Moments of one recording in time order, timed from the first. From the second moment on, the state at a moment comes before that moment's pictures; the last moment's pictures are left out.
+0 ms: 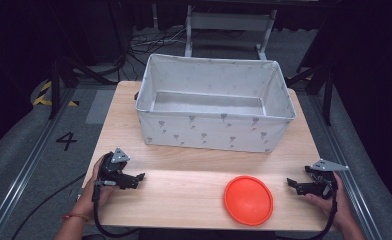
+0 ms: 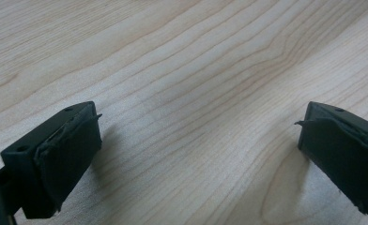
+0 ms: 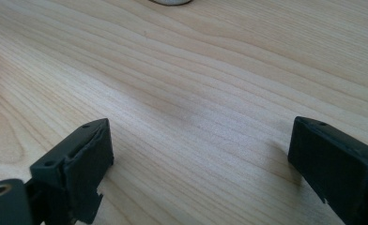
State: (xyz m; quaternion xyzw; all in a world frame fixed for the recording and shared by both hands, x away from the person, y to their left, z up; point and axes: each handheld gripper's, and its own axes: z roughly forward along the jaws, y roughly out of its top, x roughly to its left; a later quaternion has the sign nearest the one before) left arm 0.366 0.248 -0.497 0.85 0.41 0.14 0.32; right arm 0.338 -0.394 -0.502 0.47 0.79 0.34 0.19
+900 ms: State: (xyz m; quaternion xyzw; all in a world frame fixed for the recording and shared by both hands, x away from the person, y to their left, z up) left arm 0.360 0.255 -0.497 0.85 0.39 0.14 0.32; right arm 0.334 -0.372 -0.473 0.41 0.81 0.37 0.17
